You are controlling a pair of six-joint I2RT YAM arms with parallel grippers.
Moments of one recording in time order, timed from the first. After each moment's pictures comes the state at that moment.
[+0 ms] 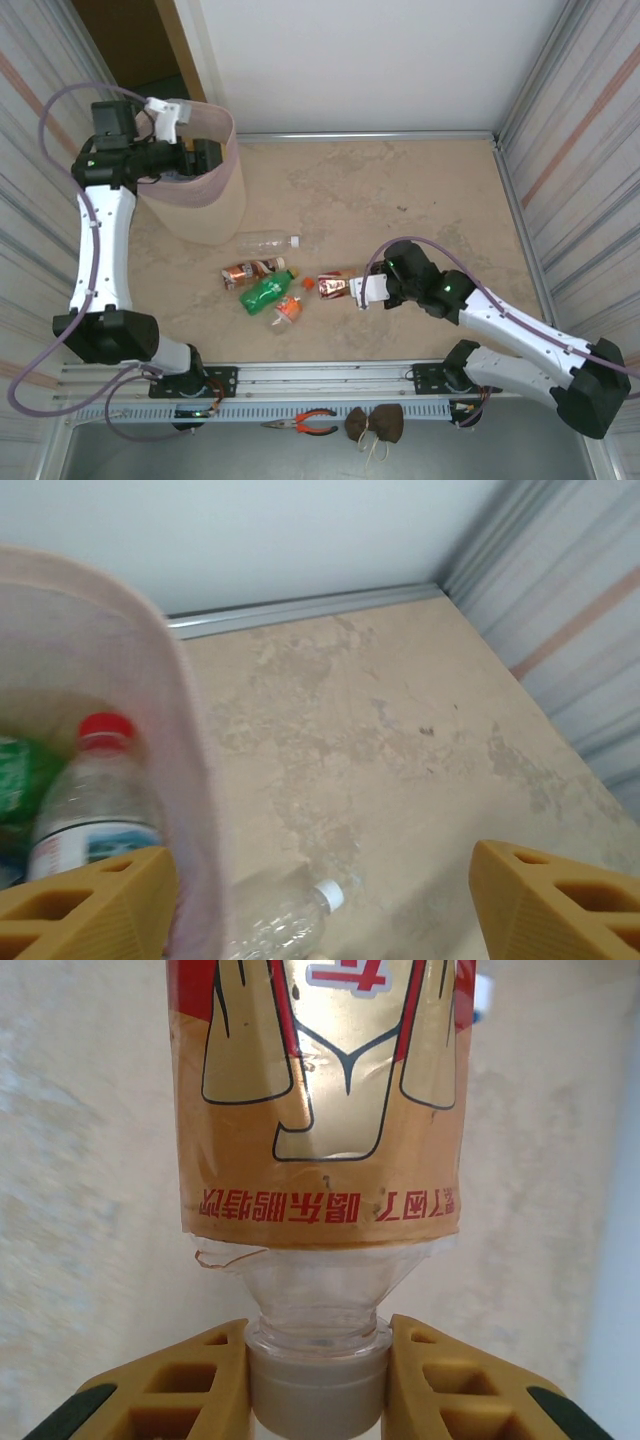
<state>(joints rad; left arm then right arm) 0.06 1.46 1.74 -0.94 0.72 0.10 0.80 0.94 0.67 -0.52 0.06 -1.13</state>
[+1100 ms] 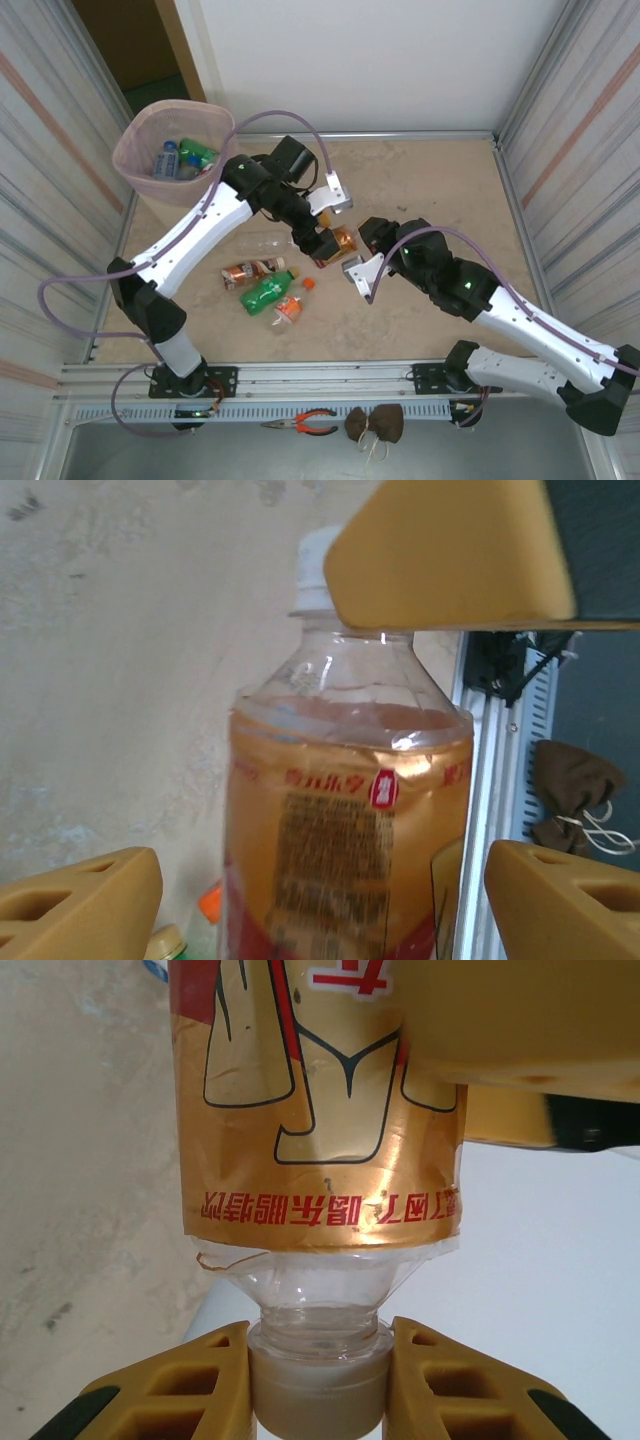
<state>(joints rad) -0.72 1.70 1.84 -1.24 0.56 0.42 0.91 0.91 0.92 -0.41 0.30 -1.71</state>
